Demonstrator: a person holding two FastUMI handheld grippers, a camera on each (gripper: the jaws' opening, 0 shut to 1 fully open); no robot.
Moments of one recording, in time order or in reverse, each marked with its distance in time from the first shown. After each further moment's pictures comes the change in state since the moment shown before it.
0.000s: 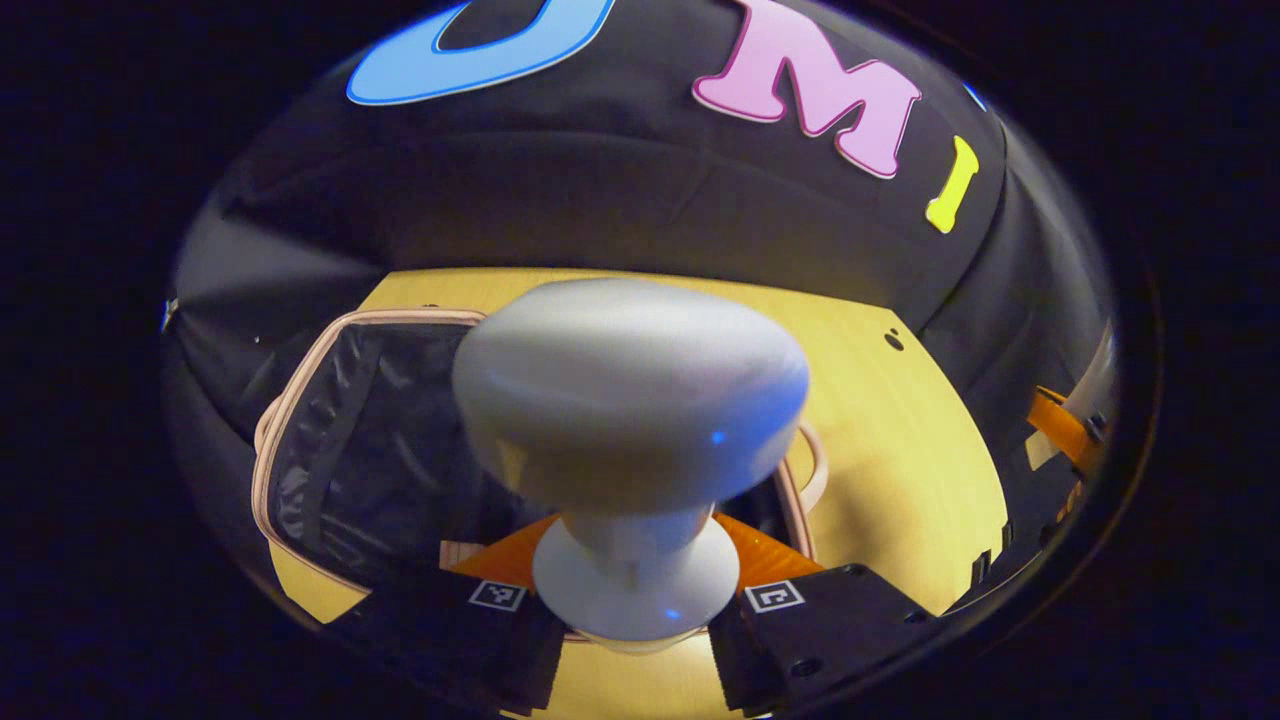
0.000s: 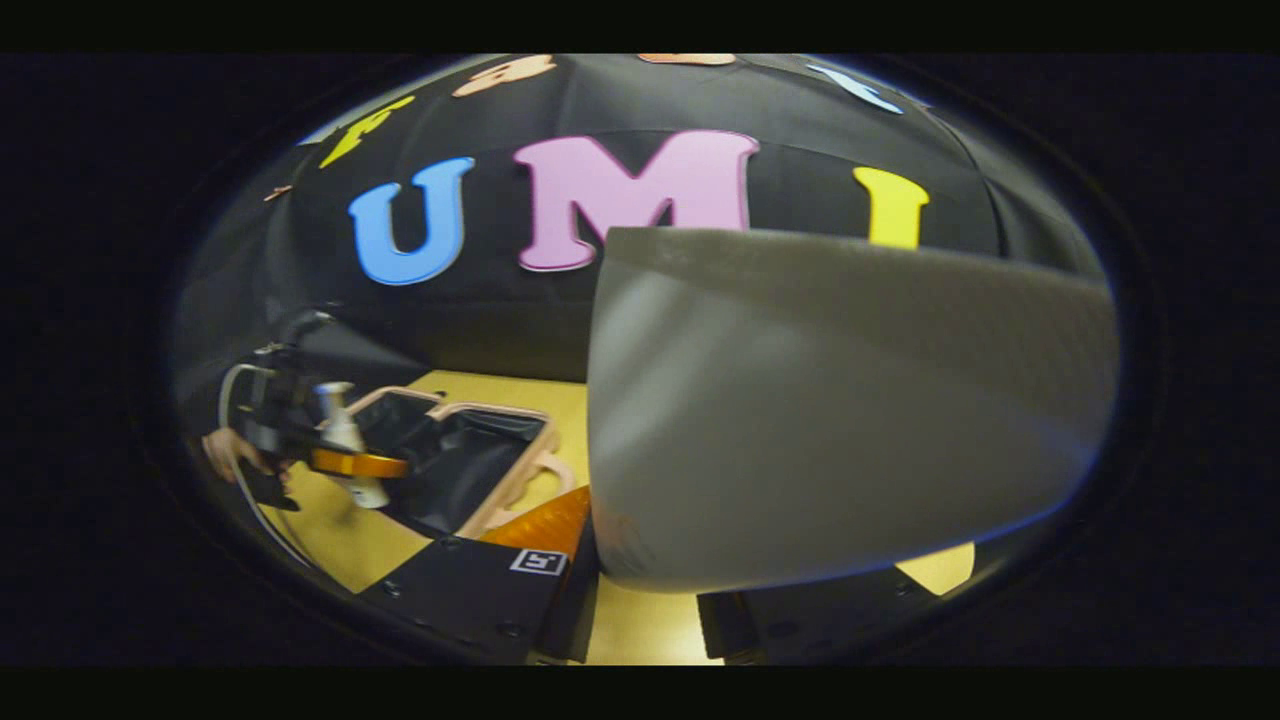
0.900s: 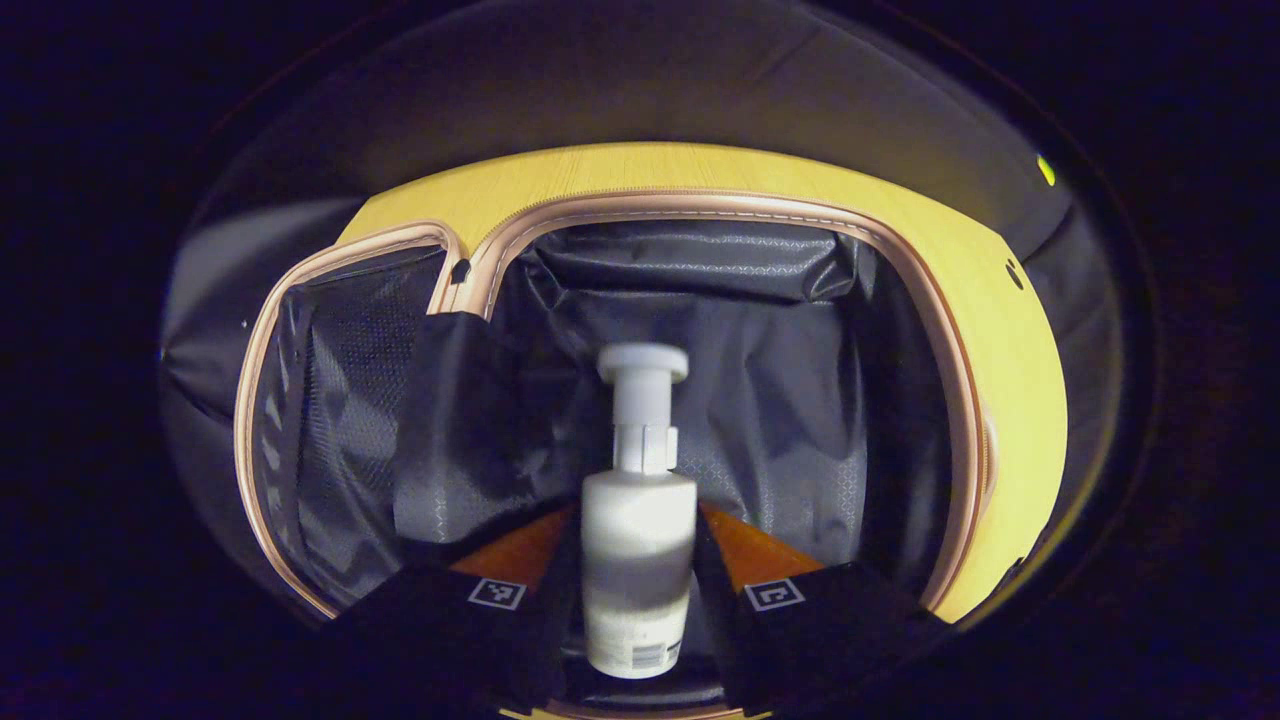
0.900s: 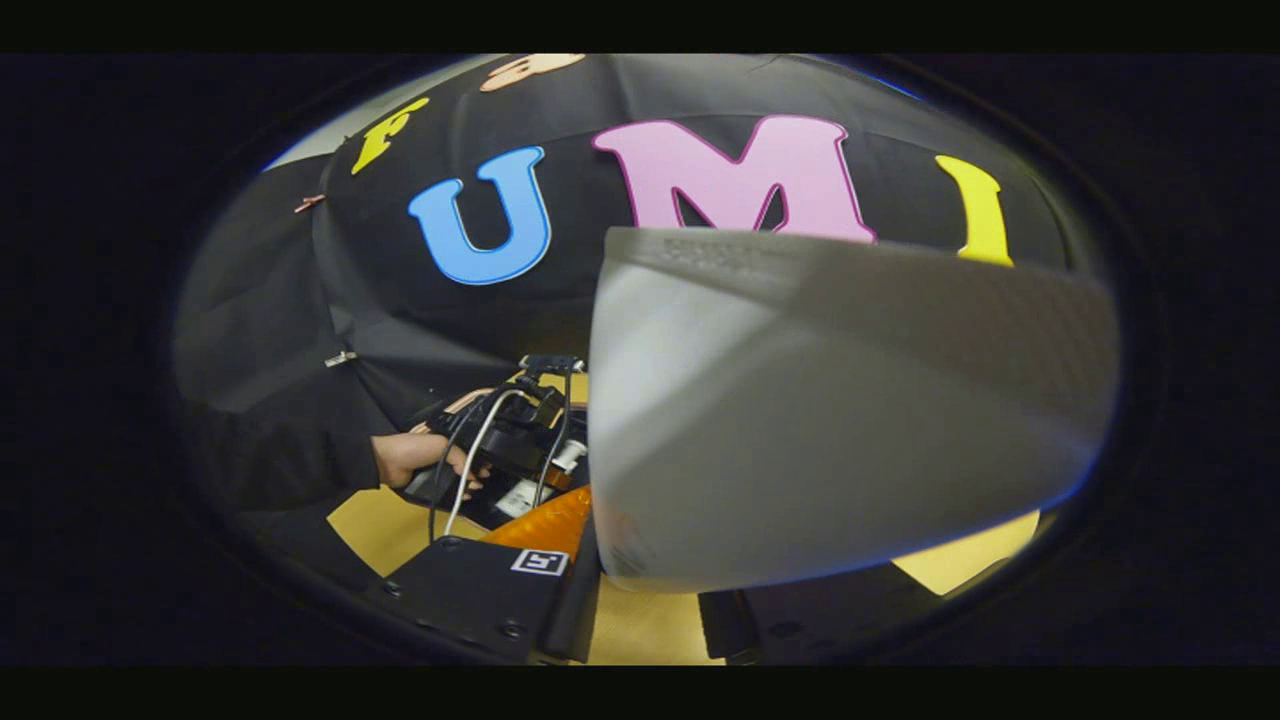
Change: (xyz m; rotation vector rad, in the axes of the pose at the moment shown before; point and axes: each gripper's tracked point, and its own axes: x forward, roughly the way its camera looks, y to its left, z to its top) left arm 0.100 0.027 0.003 -0.044 0.280 0.134; right arm 0.024 0.084 -0.001 0.050 0.067 0.188
